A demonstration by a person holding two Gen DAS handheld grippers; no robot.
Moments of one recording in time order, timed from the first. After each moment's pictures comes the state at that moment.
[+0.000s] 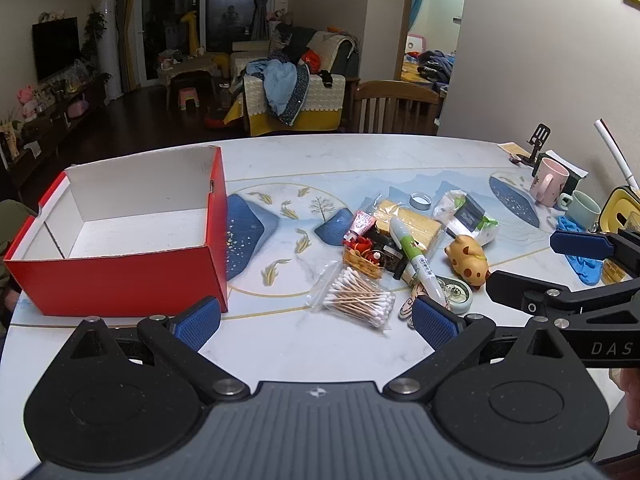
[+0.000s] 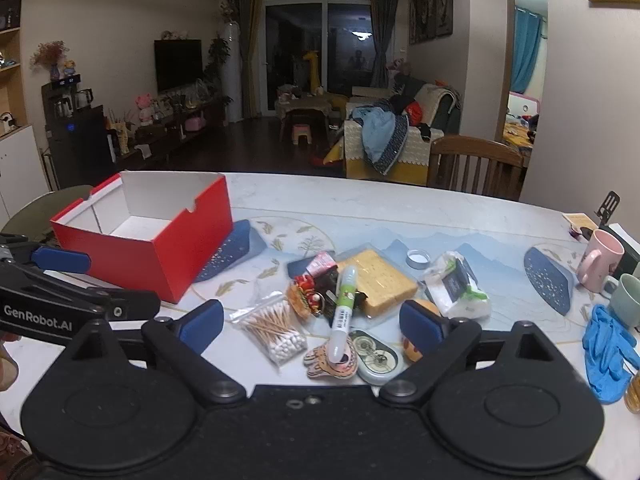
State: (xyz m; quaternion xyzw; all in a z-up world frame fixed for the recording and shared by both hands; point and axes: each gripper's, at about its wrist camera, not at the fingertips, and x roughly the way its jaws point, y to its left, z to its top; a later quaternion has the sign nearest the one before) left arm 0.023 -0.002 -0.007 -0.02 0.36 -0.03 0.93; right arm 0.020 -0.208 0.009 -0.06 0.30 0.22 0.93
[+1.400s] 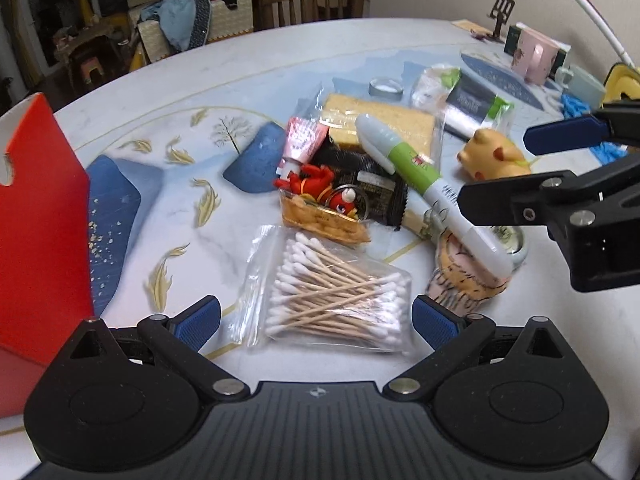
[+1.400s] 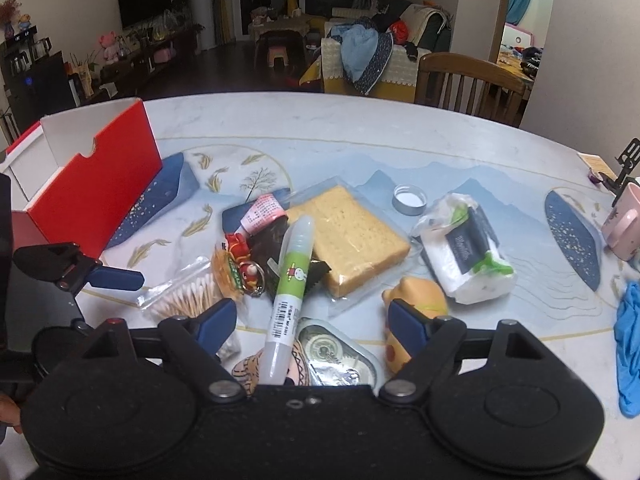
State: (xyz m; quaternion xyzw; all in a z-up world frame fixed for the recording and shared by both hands) left arm 0.168 -0.045 -0.137 0.08 0.46 -0.15 0.87; right arm 0.141 -0.187 -0.067 -0.08 0.42 0.19 0.88
